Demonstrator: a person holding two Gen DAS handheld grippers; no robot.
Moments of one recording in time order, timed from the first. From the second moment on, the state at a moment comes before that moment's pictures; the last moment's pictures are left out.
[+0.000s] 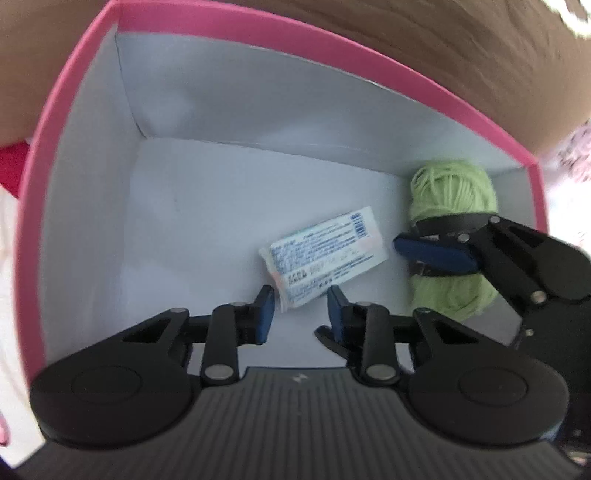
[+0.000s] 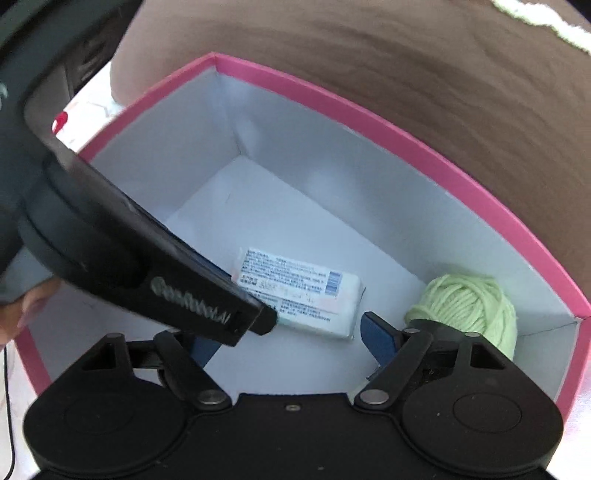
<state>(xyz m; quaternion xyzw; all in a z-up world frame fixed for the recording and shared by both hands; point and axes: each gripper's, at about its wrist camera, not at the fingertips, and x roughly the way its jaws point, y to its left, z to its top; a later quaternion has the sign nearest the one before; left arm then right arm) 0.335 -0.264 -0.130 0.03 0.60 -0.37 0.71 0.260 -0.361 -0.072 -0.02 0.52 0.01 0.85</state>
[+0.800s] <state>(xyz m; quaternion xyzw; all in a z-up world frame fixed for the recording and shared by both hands) 0.316 -0.275 -0.084 0.08 0.54 -0.37 0.75 0.162 -0.356 -0.031 0.09 0.40 -0.07 0.91</state>
